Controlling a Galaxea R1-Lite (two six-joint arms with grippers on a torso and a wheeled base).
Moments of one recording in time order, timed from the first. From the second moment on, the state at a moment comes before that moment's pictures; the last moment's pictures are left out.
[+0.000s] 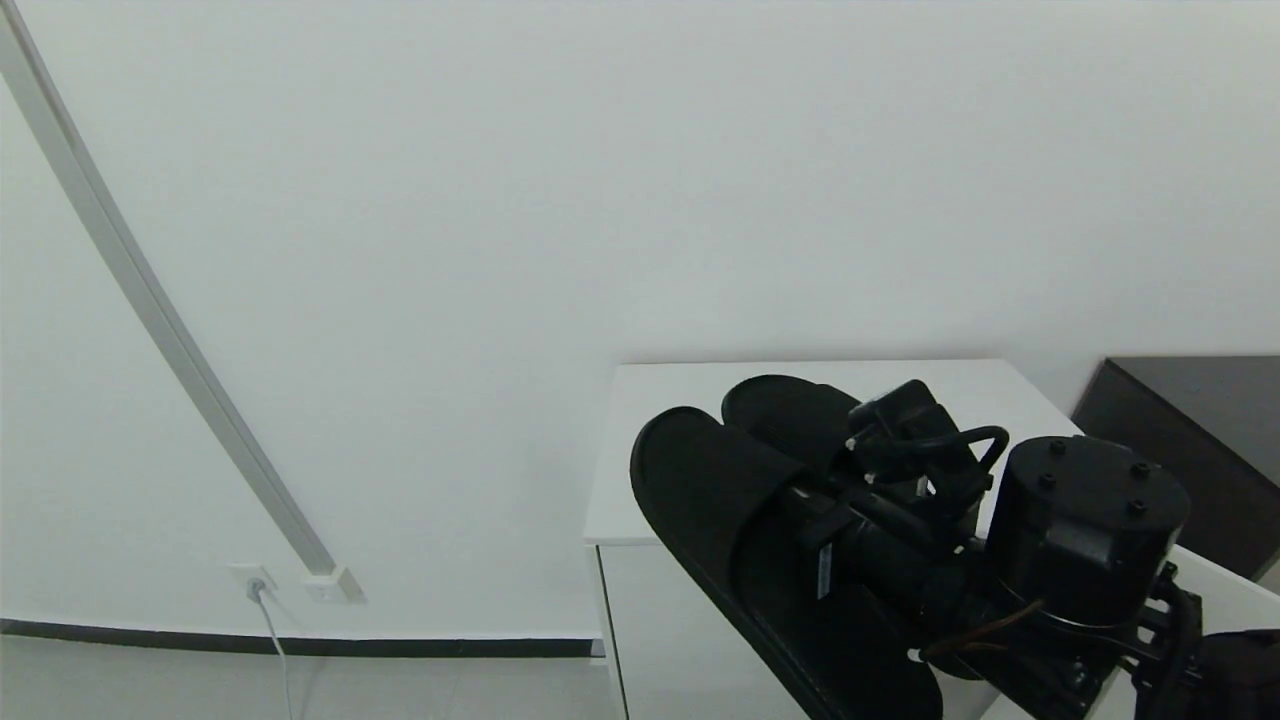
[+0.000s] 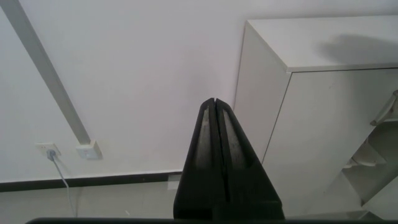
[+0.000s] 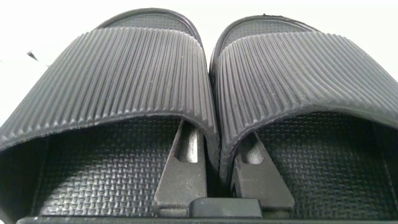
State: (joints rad) left arm 0.00 0.00 0.00 0.00 -0.03 0.01; right arm 0.87 1.75 -0.57 -1.13 -0.27 -0.02
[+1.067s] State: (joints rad) left arm 0.00 0.00 0.00 0.00 -0.03 0.00; right arm 0.85 1.74 -0.55 -1.13 -0.26 -0.03
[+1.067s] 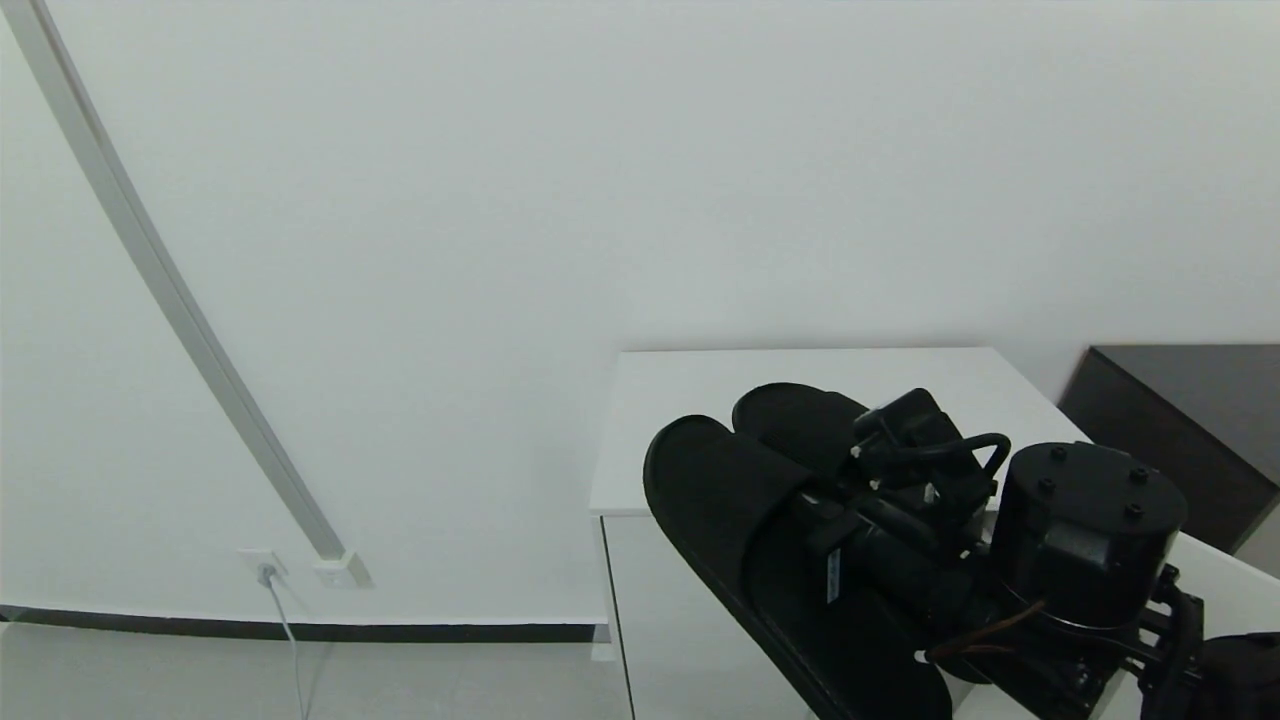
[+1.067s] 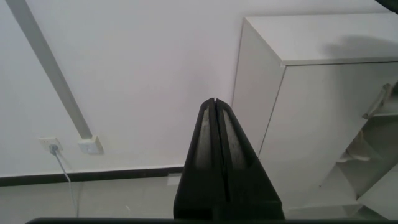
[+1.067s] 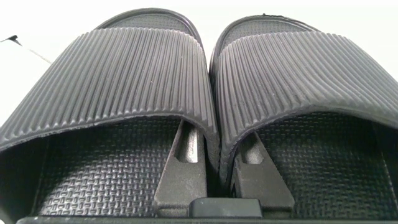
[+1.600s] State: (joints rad) left arm 0.00 0.00 0.00 0.00 -0.02 0.00; right arm 0.84 1.72 -0.53 -1.12 -0.24 -0.03
